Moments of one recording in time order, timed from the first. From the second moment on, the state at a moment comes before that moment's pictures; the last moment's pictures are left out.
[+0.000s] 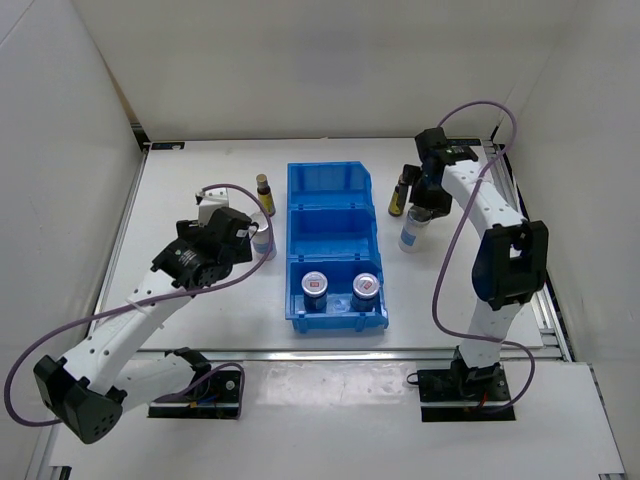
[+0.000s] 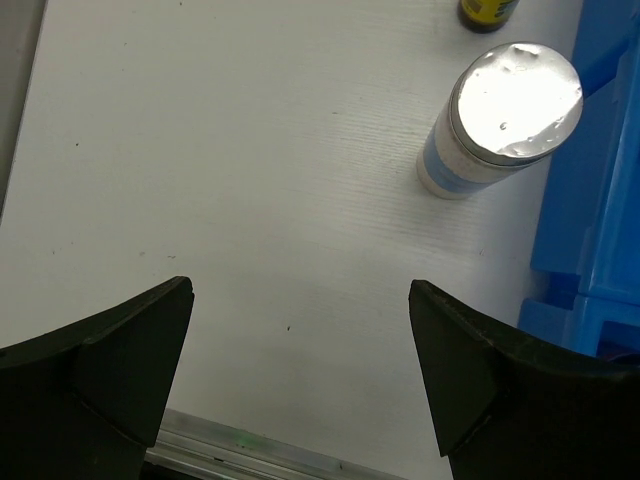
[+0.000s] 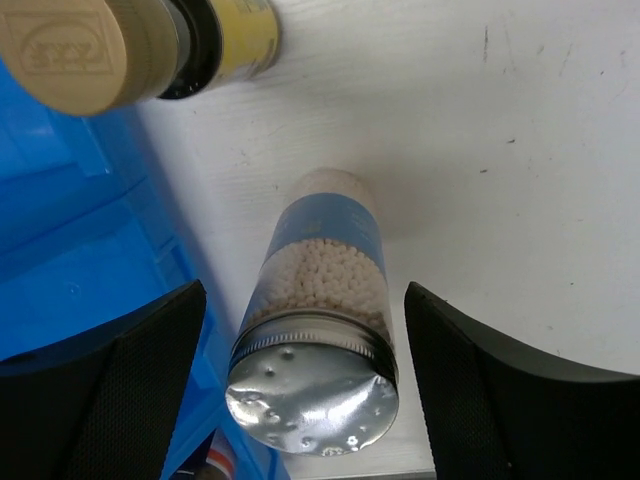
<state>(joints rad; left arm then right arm) -0.61 1.04 1.05 -0.90 -0.69 -0.52 0.24 1.86 1.65 -0.97 0.10 0.39</state>
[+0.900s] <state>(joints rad) -0.60 1.05 1.05 -0.90 -0.69 -0.51 0.38 1.59 1.75 -1.04 0.07 0.44</state>
